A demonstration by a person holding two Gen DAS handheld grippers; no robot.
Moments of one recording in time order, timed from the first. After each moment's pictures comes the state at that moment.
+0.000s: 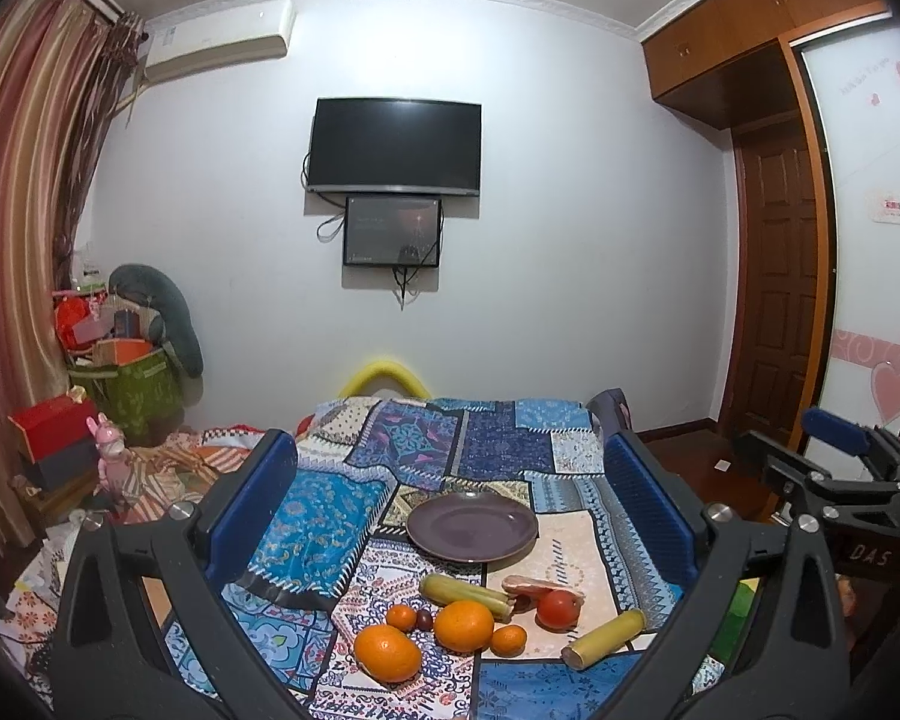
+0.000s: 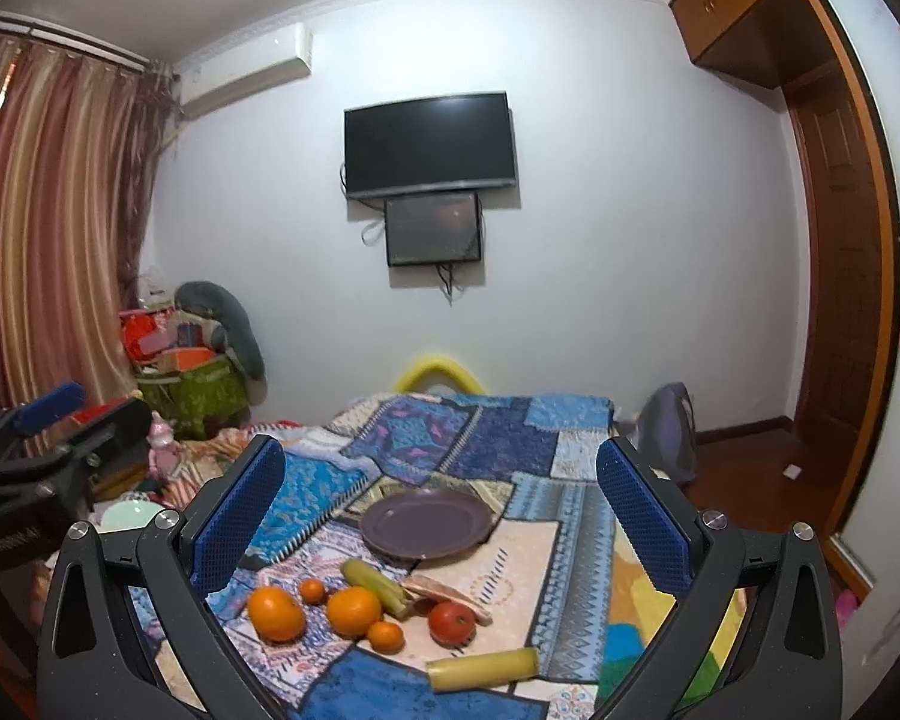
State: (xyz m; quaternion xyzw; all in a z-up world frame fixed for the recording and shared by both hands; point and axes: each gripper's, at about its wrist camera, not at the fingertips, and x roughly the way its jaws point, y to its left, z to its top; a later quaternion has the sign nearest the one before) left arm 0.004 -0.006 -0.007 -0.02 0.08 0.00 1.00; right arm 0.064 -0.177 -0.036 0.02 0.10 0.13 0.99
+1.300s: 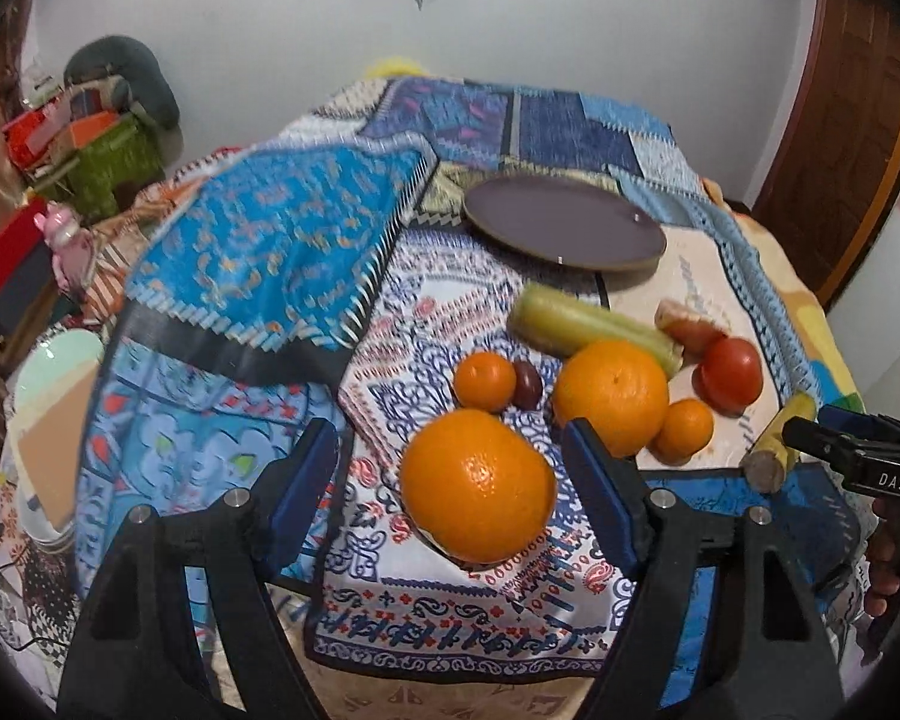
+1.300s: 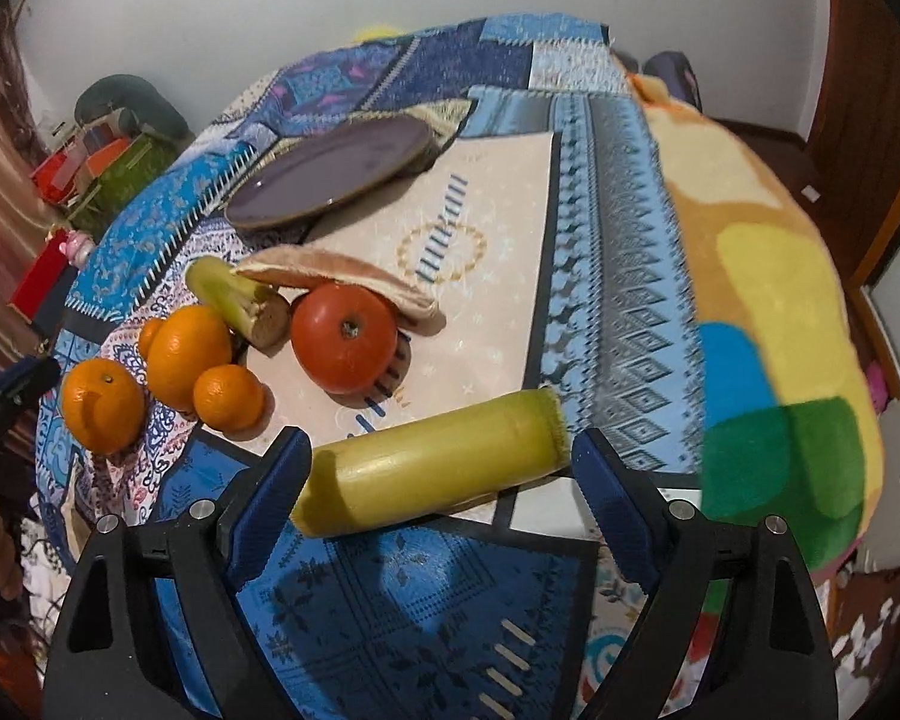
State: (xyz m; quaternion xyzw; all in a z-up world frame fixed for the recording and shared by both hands) left arm 0.157 0.062 -0.210 -0.03 0.43 0.00 0.90; right arm 0.188 -0.189 -0.230 0.07 0.48 0.13 0.87
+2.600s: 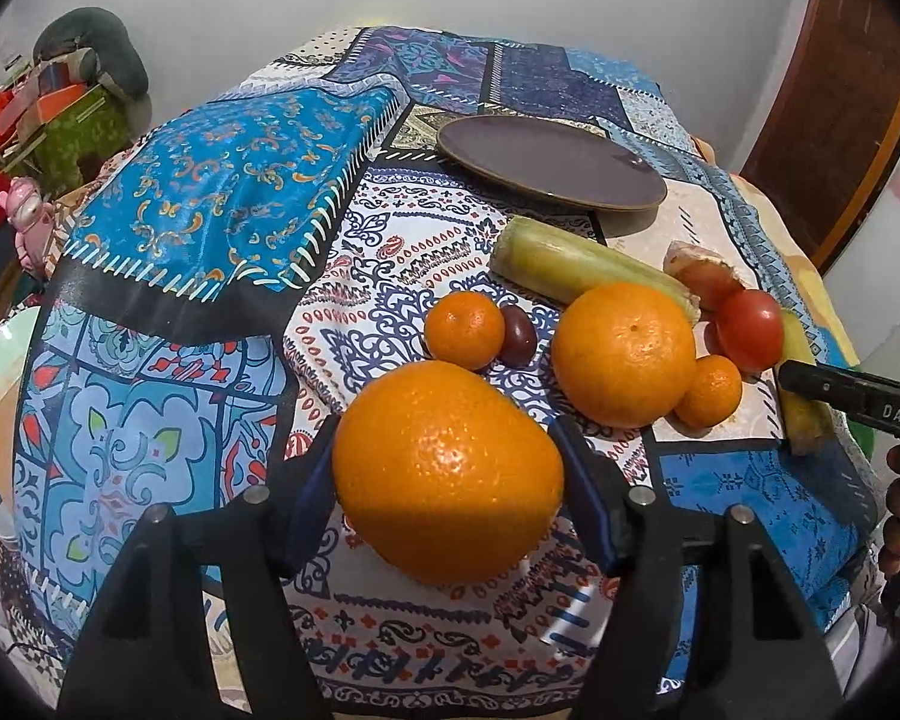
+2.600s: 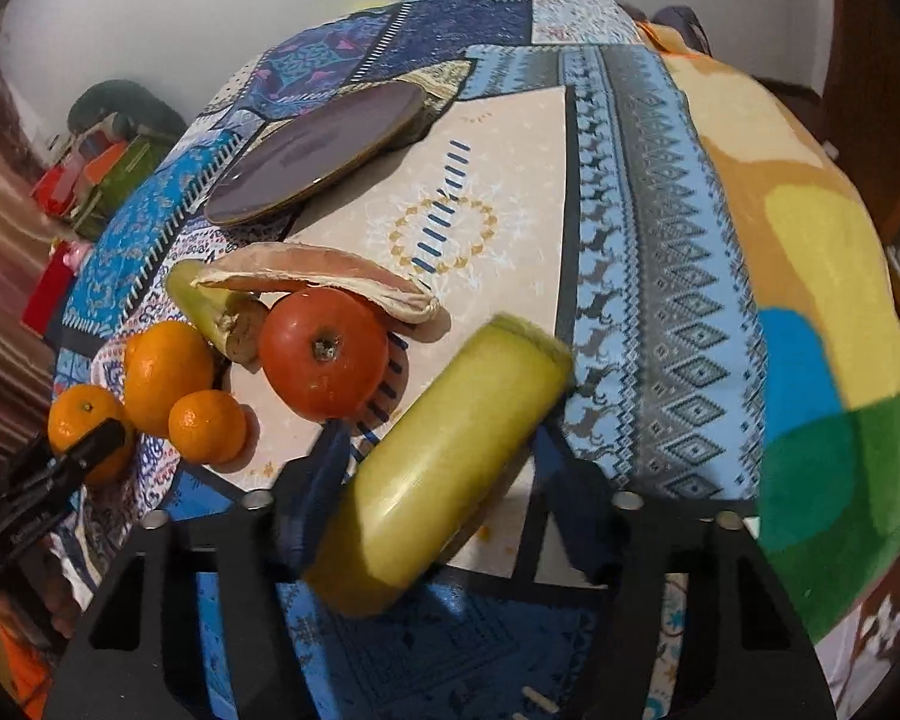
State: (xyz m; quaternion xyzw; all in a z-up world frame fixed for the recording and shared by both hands) left arm 0.170 0.057 -0.246 -0.04 0.46 -0.03 0.89; right arm 0.214 -0.189 -0.244 0.08 0.50 0.14 0.85
